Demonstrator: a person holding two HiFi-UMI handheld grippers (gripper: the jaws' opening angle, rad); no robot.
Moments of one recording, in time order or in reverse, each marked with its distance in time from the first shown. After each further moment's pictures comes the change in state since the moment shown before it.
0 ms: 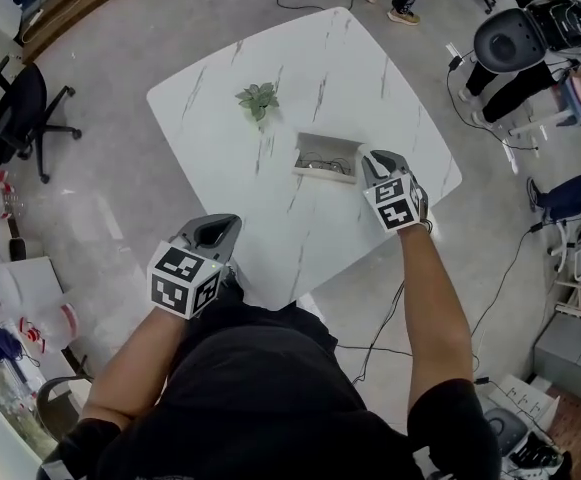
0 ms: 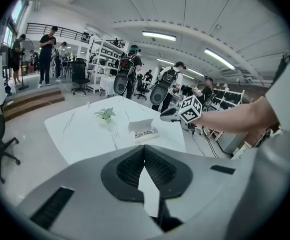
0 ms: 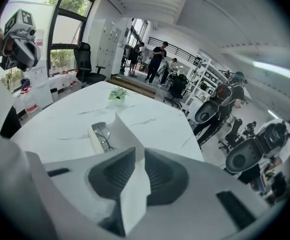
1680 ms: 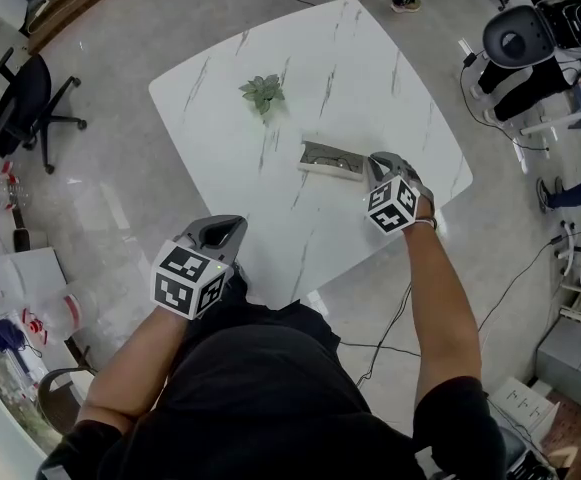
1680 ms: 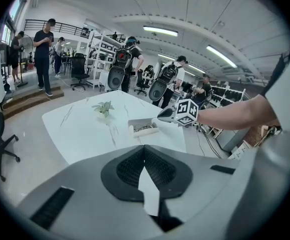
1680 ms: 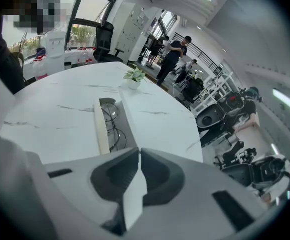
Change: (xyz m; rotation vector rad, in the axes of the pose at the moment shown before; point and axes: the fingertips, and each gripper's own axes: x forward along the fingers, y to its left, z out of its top) left arm 0.015 -0.004 -0.015 -0.010 0.052 -0.002; right arm 0.032 0.018 -0.028 -0.271 0.083 0.015
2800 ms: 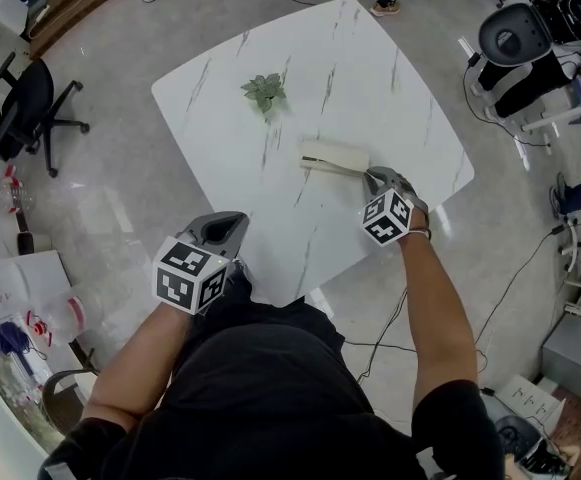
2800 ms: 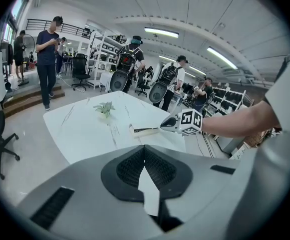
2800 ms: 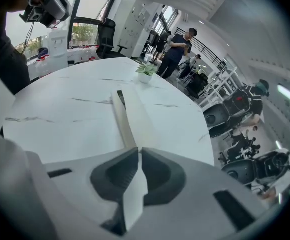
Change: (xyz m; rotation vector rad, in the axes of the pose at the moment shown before) left arm -0.005 0.000 0.000 -0.011 -0.013 0.002; right arm -0.006 0.045 -0.019 0.007 0.039 0.048
